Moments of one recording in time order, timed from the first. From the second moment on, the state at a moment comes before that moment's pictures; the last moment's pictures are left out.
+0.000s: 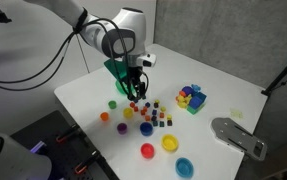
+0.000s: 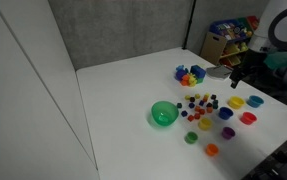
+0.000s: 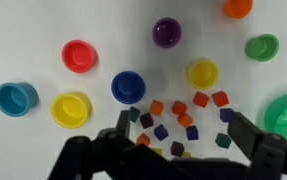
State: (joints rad) arm -0.07 0.05 -0.05 -2.39 -0.05 2.37 0.17
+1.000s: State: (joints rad) arm -0.14 0.20 -0.16 -2.26 -0.03 2.37 0.17
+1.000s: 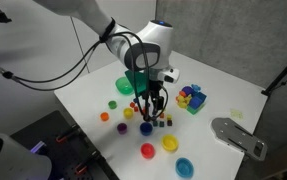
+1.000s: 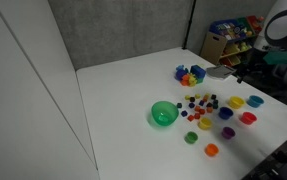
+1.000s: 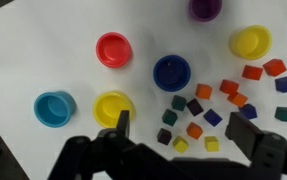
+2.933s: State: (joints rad) arm -0.40 0.78 -0.33 -1.89 0.13 2.54 0.25
